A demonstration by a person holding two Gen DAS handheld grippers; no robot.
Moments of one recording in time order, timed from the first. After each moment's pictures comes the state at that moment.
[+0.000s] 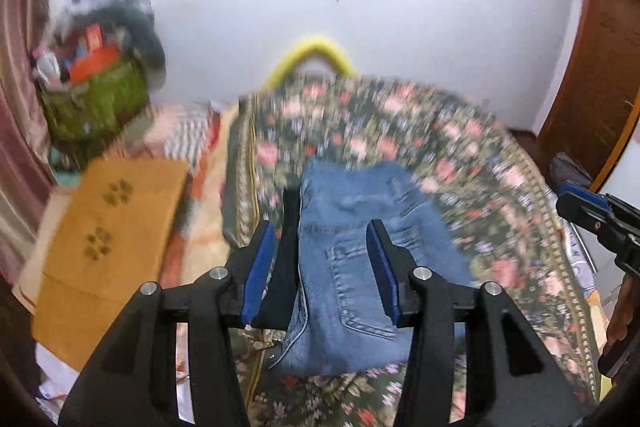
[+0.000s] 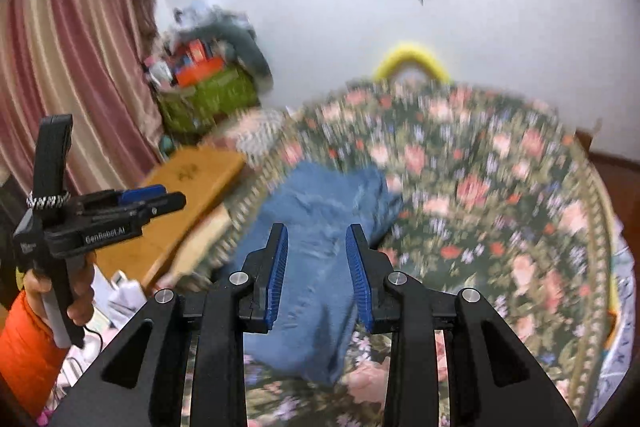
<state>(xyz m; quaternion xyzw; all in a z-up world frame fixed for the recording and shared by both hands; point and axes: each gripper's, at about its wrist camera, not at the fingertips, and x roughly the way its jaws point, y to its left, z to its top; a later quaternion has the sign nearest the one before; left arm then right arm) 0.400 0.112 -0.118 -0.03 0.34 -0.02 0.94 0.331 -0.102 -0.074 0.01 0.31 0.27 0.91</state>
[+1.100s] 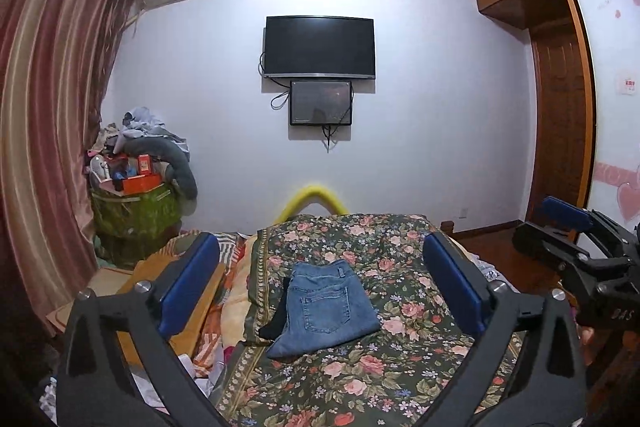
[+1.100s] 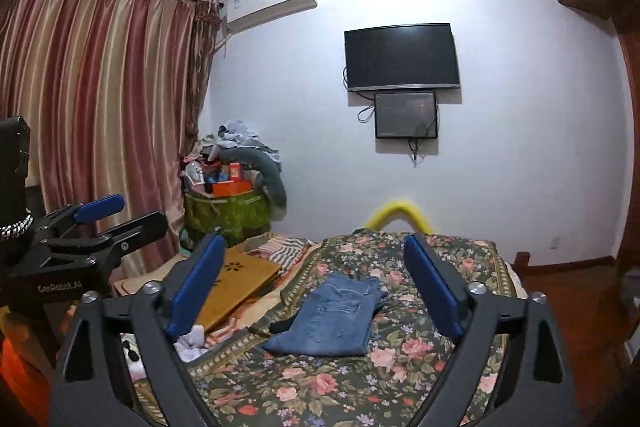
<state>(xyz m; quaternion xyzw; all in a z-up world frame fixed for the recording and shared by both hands) 0.091 0.031 0.014 -0.01 0.09 0.01 1.00 0.080 -0.126 0.047 -0.01 0.08 0.24 0.97</state>
